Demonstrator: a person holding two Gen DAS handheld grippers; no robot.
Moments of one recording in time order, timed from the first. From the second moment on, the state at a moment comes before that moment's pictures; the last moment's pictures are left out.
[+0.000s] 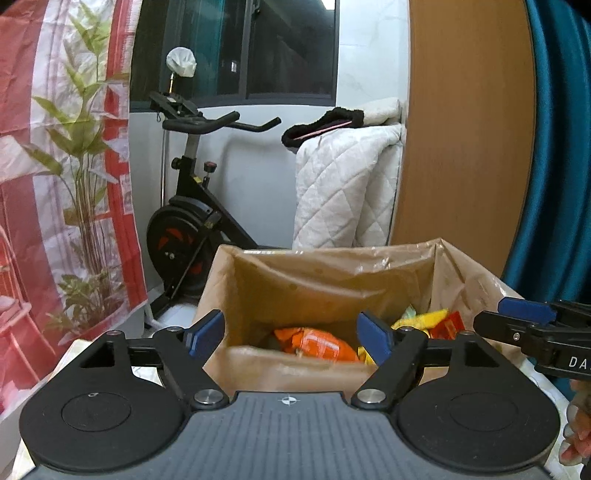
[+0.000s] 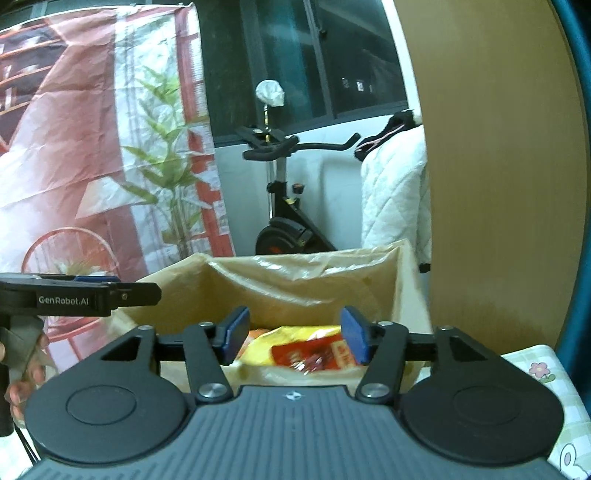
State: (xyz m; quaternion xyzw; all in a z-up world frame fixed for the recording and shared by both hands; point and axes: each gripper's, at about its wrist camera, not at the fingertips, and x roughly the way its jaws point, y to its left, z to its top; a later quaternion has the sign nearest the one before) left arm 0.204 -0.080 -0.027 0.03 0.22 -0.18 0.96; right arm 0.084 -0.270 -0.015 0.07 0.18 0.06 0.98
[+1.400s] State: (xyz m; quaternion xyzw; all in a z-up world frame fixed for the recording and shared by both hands) left arm 0.103 -0.015 -0.120 0.01 0.33 -0.21 0.92; right arm 0.000 -0.214 -0.127 0.03 0.34 0.05 0.94
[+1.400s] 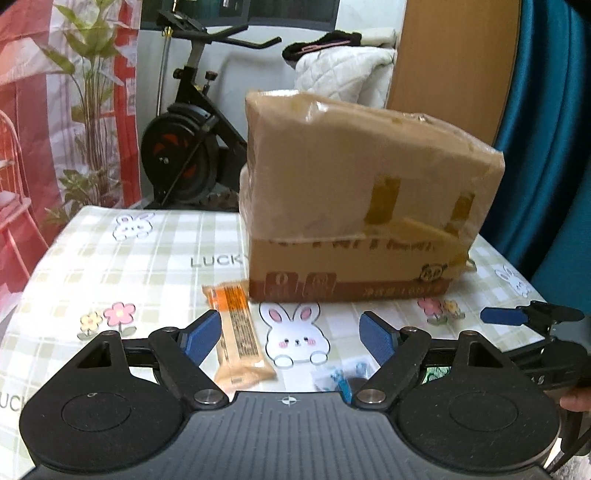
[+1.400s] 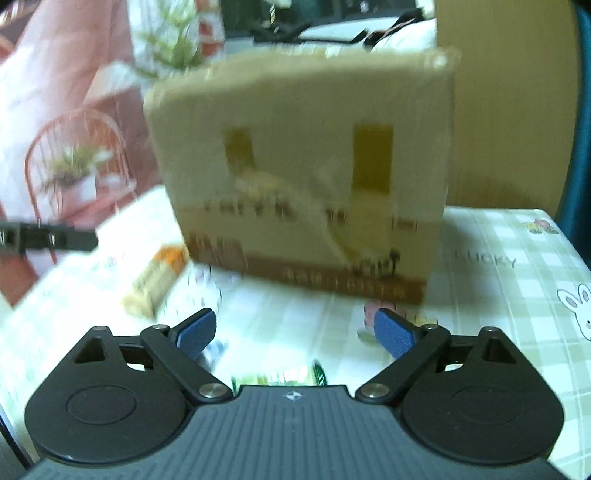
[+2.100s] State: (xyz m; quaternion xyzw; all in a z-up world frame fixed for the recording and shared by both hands) left arm 0.085 -0.017 -0.151 0.00 0.37 -0.23 0.90; right arm -0.005 -0.205 -0.166 0.08 0.43 0.09 0.89
